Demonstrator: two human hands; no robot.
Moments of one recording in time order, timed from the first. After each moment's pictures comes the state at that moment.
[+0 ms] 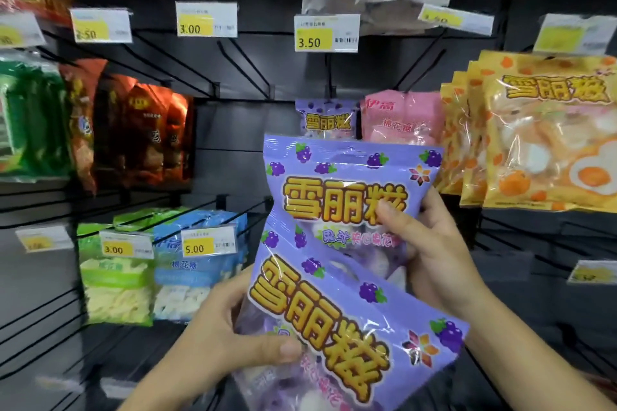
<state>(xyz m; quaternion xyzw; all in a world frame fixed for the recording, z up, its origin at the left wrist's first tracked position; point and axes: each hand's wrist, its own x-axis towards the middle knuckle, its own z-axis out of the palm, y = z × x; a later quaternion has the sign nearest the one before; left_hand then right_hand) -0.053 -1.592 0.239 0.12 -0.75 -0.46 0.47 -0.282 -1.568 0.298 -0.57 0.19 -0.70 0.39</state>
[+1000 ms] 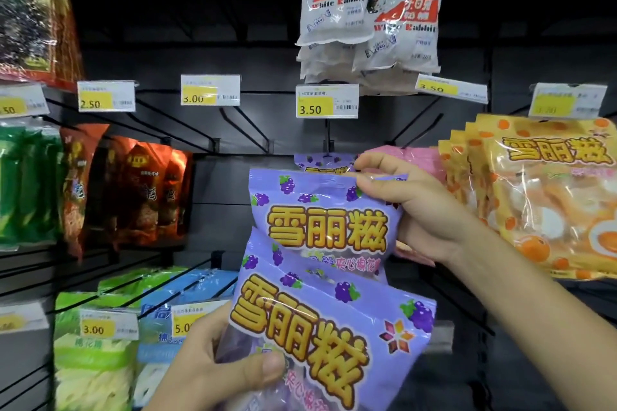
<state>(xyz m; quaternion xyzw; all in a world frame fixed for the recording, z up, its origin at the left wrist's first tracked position) -0.046 -1.627 0.274 0.15 -0.72 -0.46 0.50 -0.283 -1.609 0.412 -0.63 0.29 -0.60 0.40</state>
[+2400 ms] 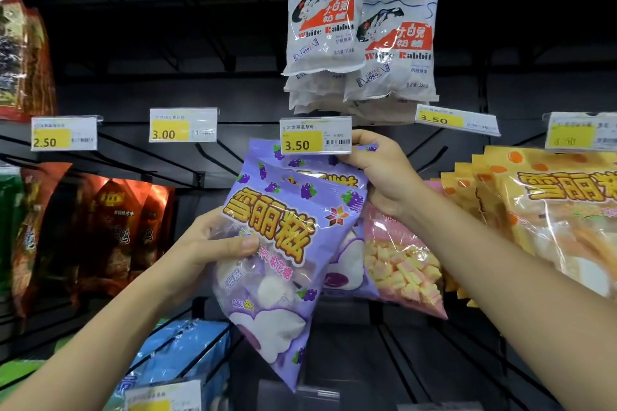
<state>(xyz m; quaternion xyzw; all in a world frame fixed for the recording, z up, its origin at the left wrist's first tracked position) -0.057 -1.757 0.399 0.03 -0.77 -0.41 0.49 -0.289 -1.702 0.492 -0.63 0.25 -0.69 0.25</state>
